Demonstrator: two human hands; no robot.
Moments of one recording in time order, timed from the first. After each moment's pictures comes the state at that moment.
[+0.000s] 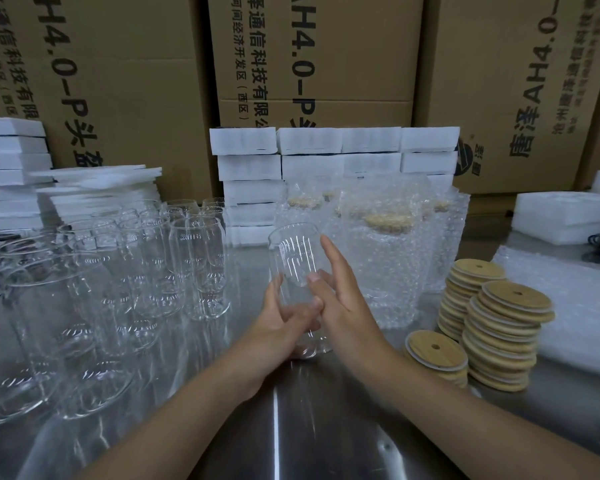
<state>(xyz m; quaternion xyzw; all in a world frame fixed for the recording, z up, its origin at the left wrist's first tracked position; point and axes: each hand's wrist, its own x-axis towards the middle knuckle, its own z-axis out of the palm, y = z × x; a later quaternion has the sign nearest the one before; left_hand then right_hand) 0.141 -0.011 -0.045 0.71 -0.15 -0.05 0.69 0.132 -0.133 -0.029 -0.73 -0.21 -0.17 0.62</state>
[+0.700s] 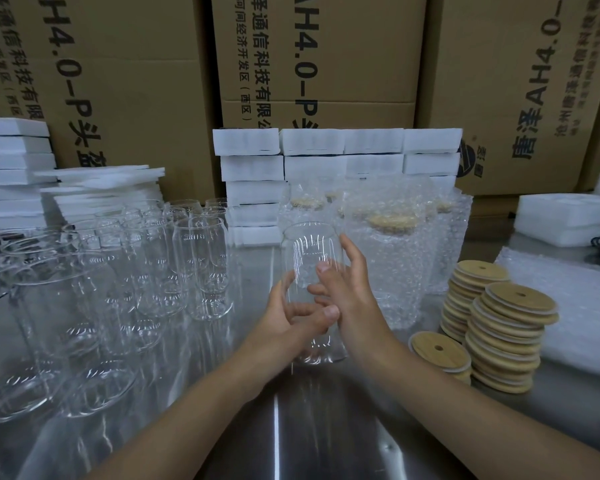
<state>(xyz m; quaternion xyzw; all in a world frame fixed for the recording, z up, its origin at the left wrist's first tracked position) 0.129 -0.014 -0.038 0.71 -0.17 -0.02 0.68 0.135 -0.134 -0.023 -0.66 -0.18 -0.16 0.71</state>
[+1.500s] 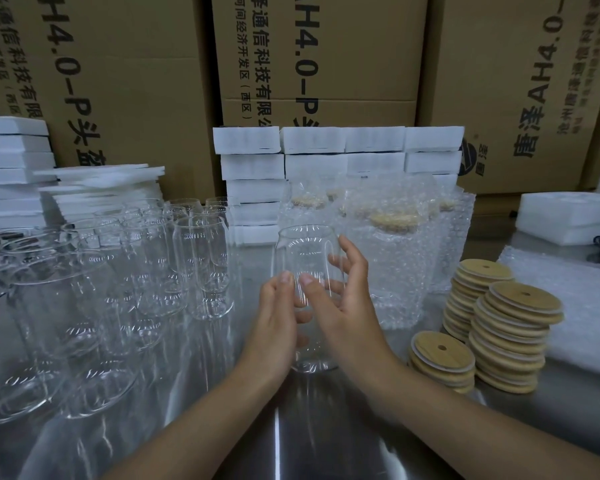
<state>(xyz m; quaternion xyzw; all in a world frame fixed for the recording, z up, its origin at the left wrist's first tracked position) 0.129 -0.024 -0.037 0.70 -0.07 0.09 0.70 0.127 -0.125 -0.033 -0.72 -0.19 -0.25 0.62</state>
